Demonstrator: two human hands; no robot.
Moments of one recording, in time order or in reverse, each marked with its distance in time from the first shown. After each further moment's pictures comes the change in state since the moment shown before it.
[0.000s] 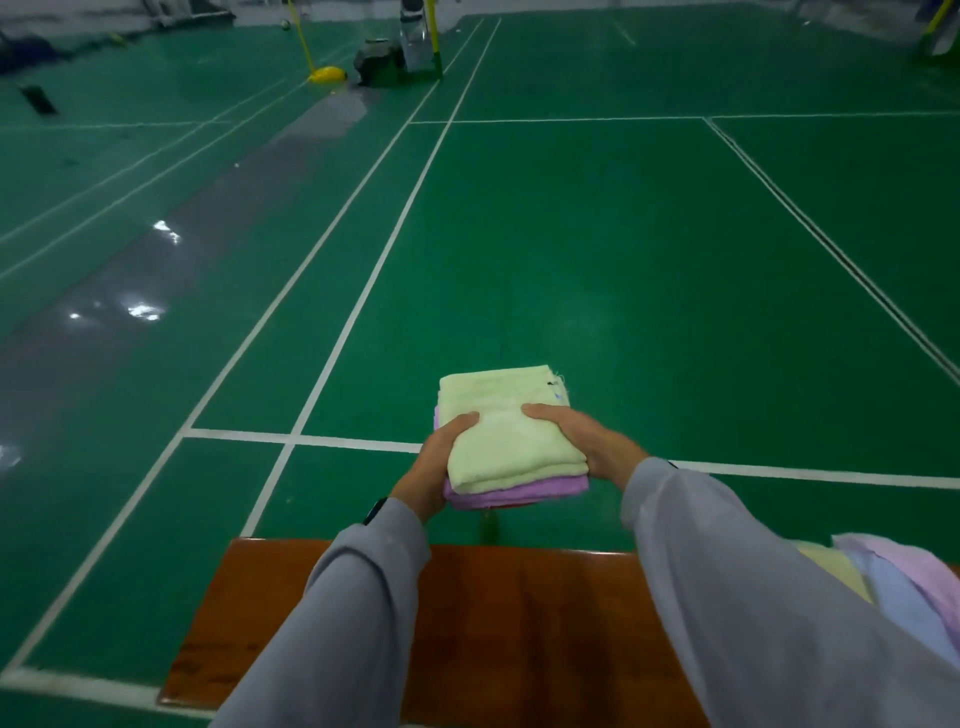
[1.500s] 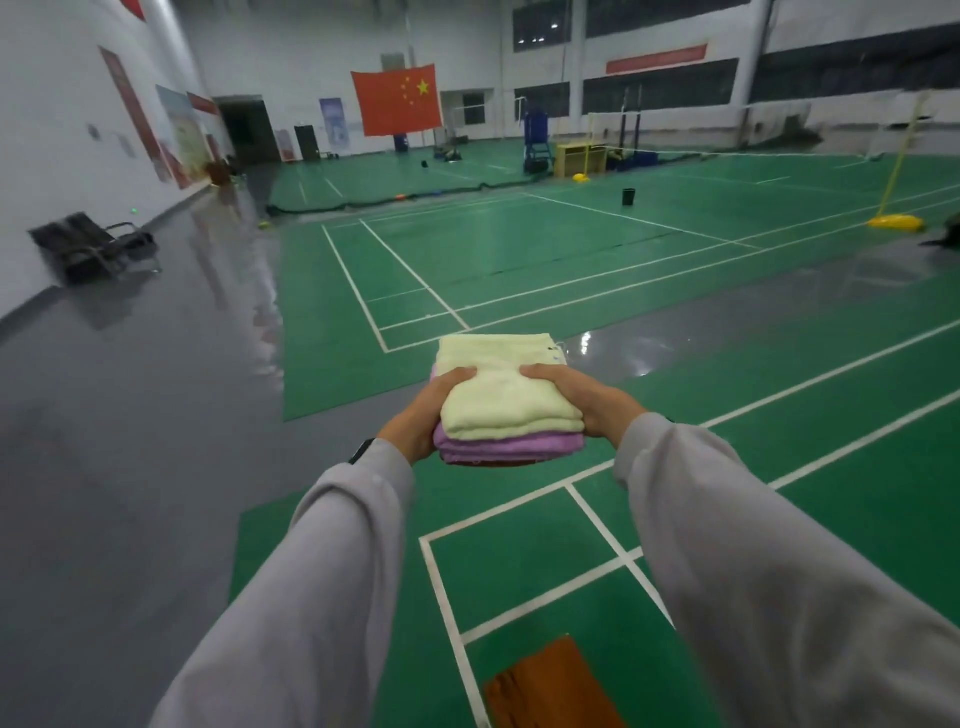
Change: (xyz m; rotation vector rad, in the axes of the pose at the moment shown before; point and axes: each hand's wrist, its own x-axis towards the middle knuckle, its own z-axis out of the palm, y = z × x) left_hand -0.503 0.430 -0.225 -0.163 0.810 0.573; right_hand -0.161 -0.372 0.639 -0.598 -0.957 -0.110
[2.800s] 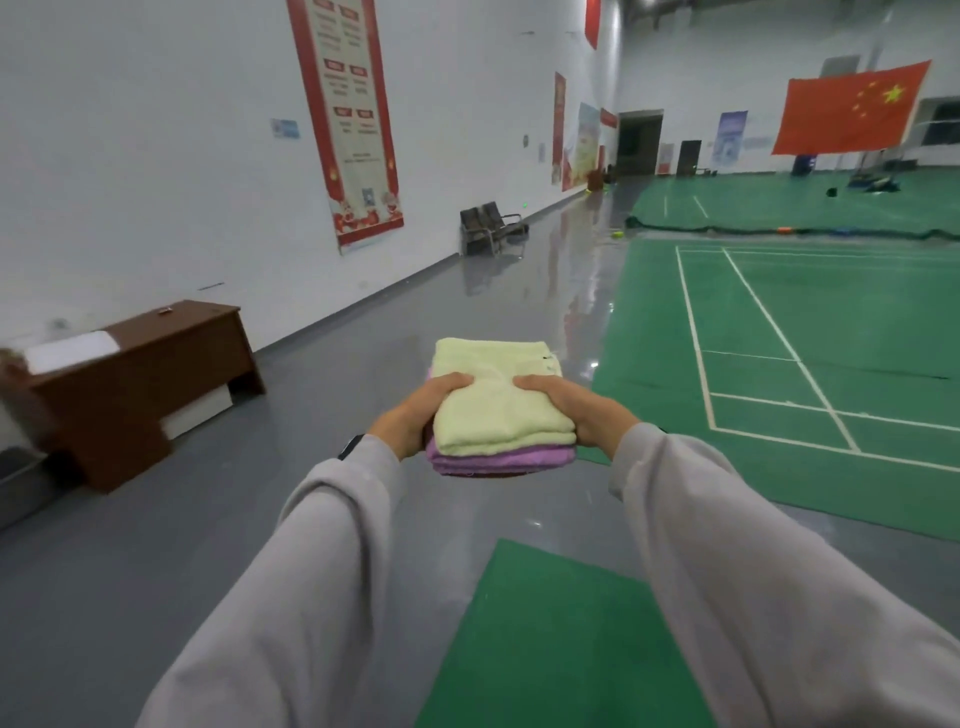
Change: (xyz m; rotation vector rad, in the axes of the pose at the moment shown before) left_hand 0.024 0.230 -0.673 -0.046 0.759 0.129; right_hand 0.504 -0.201 0.623 -0.247 -0.708 0.000
